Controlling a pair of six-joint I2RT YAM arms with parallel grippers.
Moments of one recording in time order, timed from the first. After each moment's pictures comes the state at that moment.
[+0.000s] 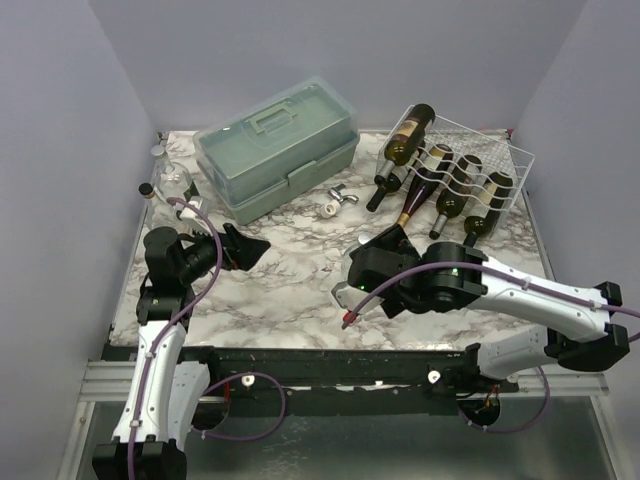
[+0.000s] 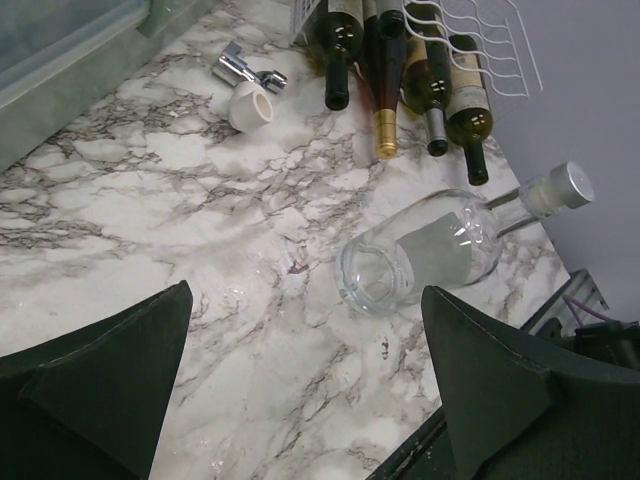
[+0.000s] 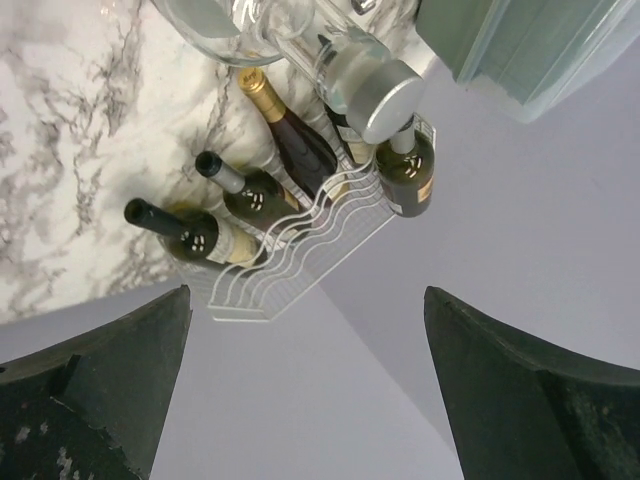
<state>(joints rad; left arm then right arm) 0.04 0.65 0.56 -0.15 0.71 -0.41 1.34 1.35 1.53 -1.39 0.68 -0.99</state>
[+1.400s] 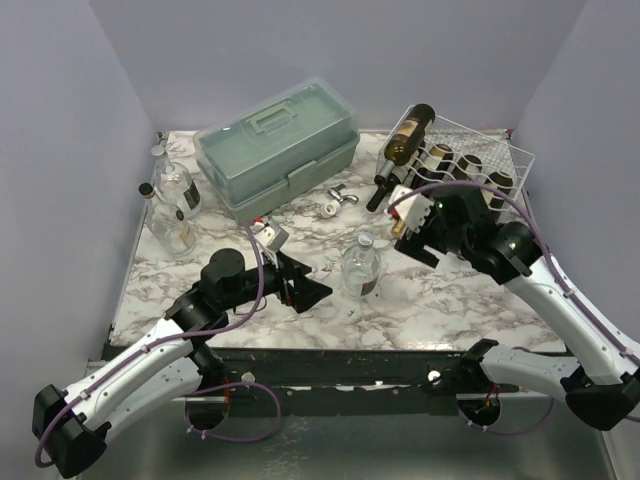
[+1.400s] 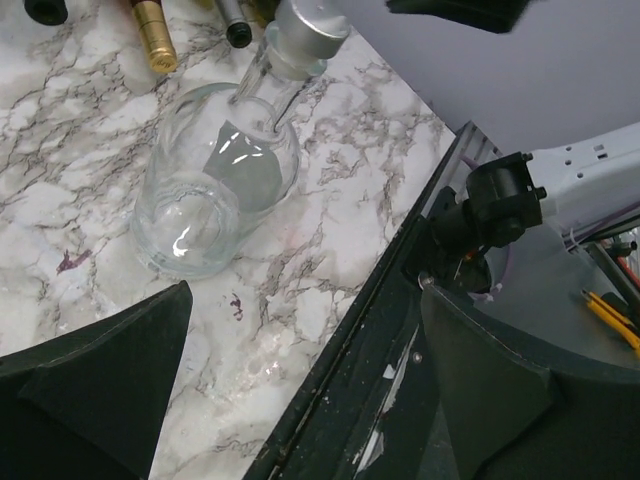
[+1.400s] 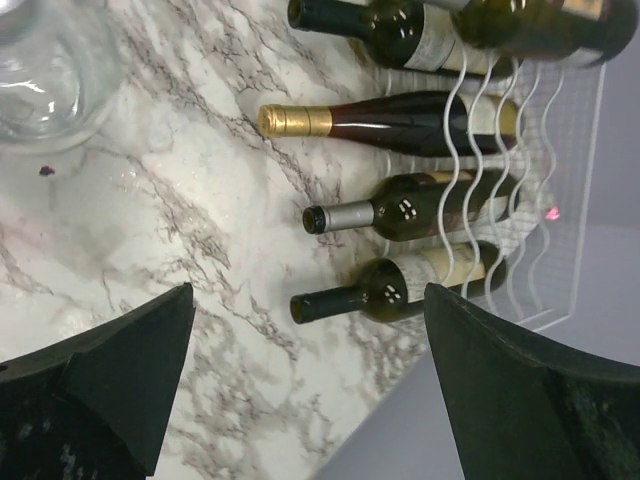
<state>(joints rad) -0.73 0.68 0.51 0.00 0.39 -0.49 0.72 1.05 1.25 -0.93 0.26 -0.65</state>
